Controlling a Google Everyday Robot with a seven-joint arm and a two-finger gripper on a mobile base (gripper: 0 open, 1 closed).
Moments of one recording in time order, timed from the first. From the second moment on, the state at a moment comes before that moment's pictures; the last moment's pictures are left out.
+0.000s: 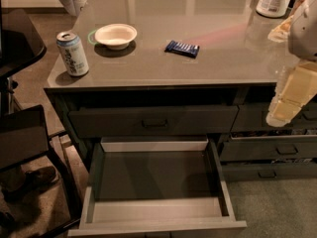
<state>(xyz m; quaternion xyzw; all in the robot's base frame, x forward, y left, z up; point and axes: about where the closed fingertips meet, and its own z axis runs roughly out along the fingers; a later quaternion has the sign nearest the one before) 0.439 -0.213 0.988 -0.60 0.78 -0.05 0.18</state>
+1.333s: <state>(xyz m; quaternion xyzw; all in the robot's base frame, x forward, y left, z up) 0.538 -0.206 0.975 -0.45 0.85 0.04 0.28</state>
